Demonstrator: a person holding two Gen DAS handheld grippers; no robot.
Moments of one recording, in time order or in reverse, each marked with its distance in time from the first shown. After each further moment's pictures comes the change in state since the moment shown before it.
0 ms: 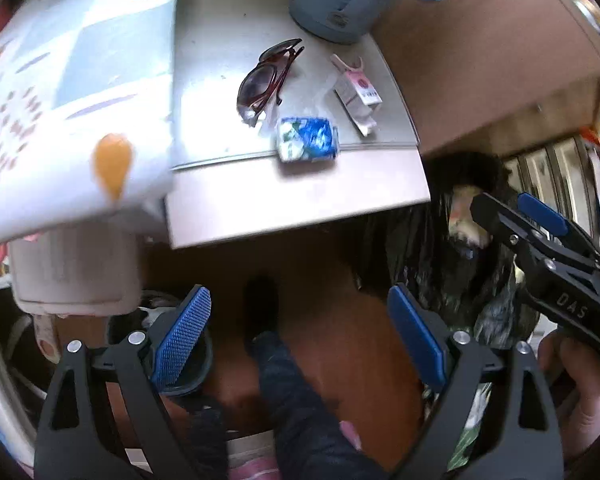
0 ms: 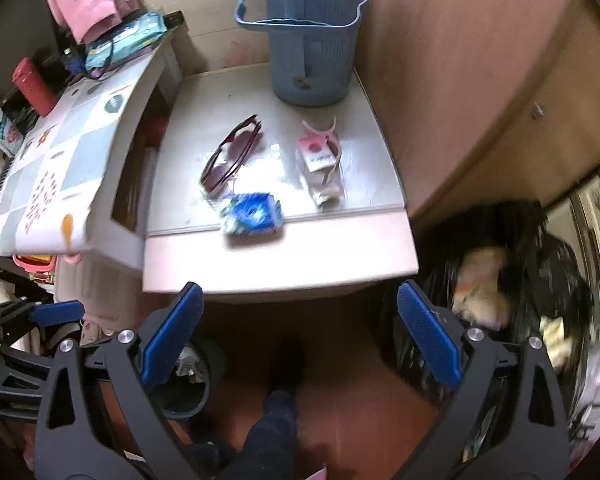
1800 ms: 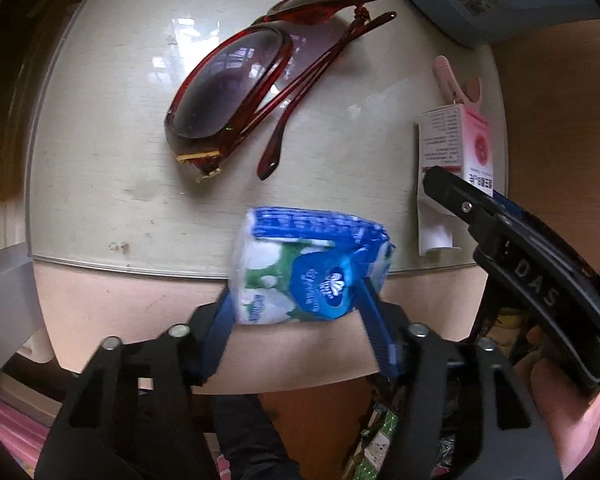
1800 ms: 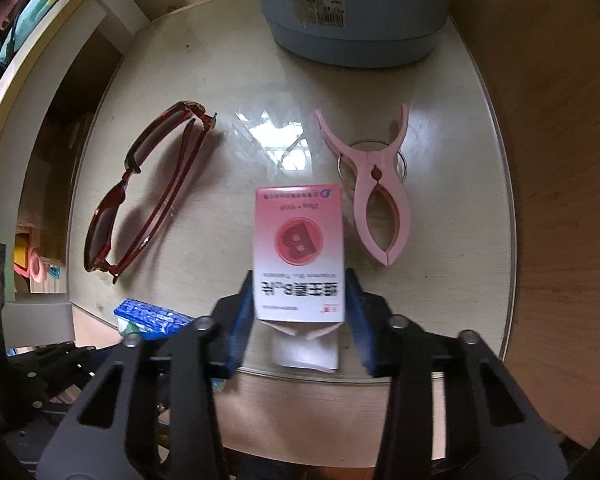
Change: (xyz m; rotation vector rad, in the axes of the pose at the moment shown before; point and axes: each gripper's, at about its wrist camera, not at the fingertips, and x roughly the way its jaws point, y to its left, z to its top) left arm 0.163 0.006 0.135 -0.309 0.142 0.034; right arm 0.228 -0.016 0.115 -0.103 0.230 0.181
